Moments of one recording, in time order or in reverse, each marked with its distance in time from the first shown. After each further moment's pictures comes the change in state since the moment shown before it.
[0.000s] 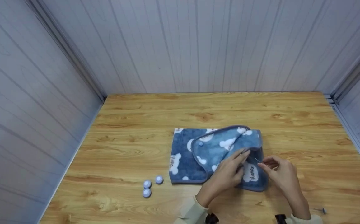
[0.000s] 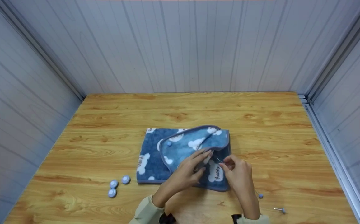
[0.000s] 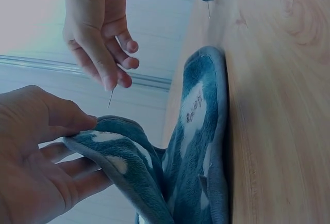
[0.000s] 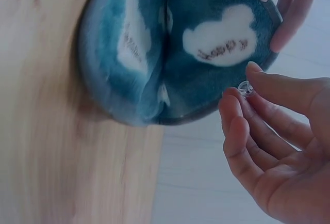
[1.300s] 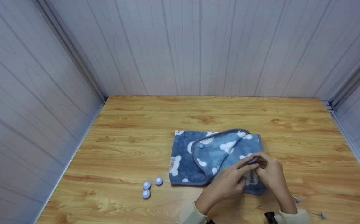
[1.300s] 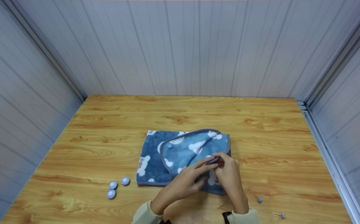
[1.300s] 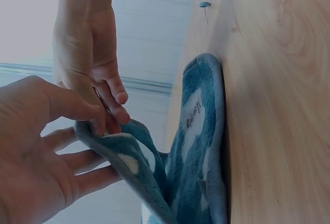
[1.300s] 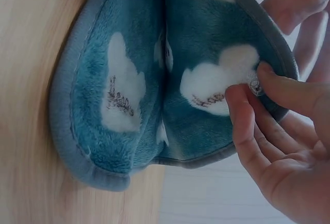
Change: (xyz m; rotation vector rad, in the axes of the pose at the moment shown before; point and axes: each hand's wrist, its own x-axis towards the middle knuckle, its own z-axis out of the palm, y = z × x) left_hand -0.011 0.010 -0.003 0.033 -0.061 0.078; right_hand 0.011 -0.011 0.023 0.070 0.019 -0.106
